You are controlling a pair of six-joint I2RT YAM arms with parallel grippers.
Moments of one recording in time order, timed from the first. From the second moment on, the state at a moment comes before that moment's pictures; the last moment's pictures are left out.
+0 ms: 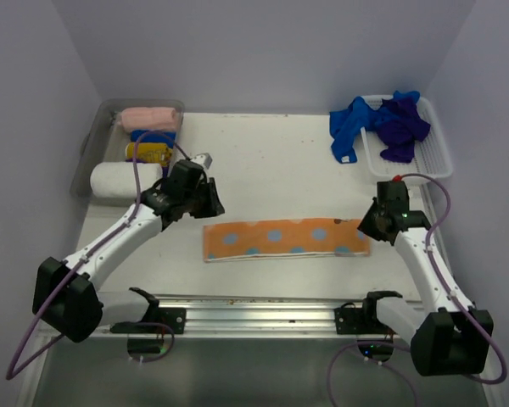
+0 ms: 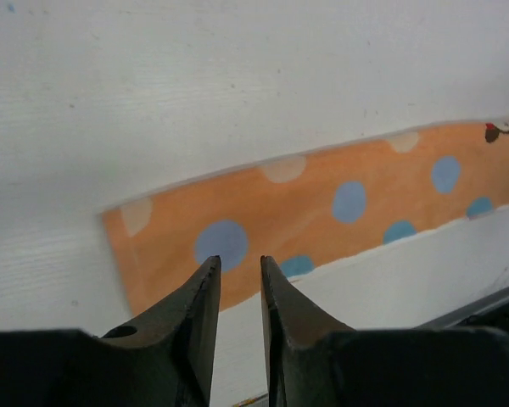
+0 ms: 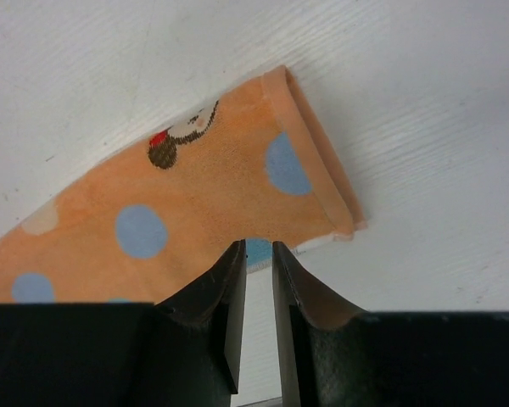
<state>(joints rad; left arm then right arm) -0.46 1.24 0.96 -0.54 0.06 -0.56 0.03 0.99 0.75 -0.76 0.14 0.59</state>
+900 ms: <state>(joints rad) -0.35 1.61 0.88 -0.46 0.08 -0.60 0.24 1.23 0.71 -0.60 0.08 0.55</state>
